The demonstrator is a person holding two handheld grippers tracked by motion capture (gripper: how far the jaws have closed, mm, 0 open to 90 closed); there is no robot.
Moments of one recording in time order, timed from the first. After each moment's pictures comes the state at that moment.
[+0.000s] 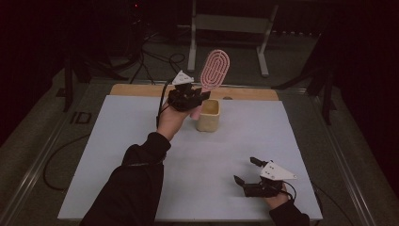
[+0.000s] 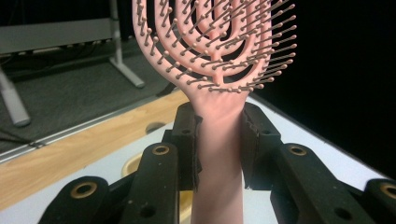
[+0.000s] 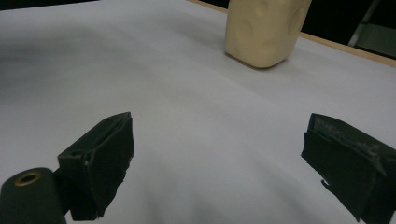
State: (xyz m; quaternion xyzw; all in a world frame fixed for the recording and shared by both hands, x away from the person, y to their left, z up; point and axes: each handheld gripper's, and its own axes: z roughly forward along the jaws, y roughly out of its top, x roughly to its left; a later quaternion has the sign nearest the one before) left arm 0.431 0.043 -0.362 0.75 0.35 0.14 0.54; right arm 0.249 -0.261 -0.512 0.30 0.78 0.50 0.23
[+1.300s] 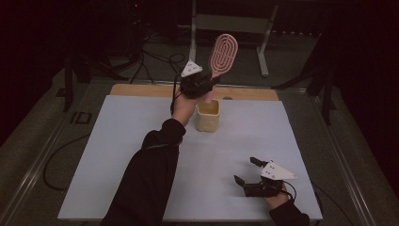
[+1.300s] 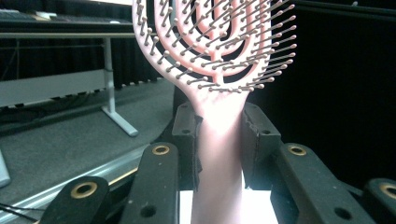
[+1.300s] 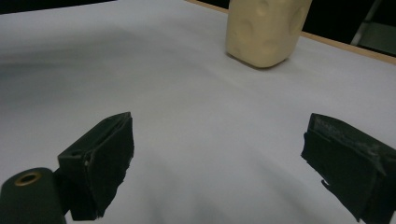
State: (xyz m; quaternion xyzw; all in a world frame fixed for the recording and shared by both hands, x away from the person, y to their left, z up) left arm 0.484 0.015 -0.374 0.71 0.30 0.18 0.61; right arm 0.249 -0.262 -0.513 0.30 0.78 0.51 0.22
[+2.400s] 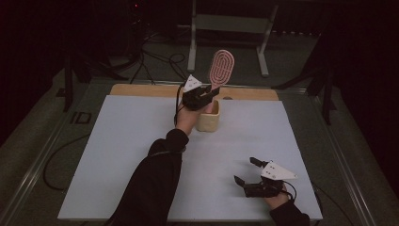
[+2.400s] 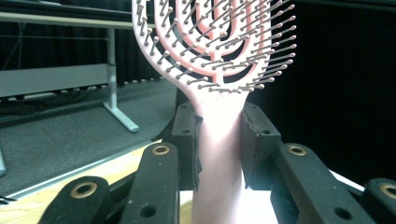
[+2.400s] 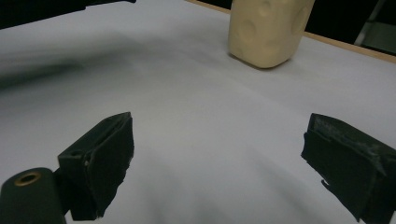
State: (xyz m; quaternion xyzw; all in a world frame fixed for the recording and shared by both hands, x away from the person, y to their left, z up) left arm 0.486 0.011 -0.435 0.69 0.32 0.17 0.62; right arm 0.249 -0.263 -0.513 0.30 0.77 0.51 0.22
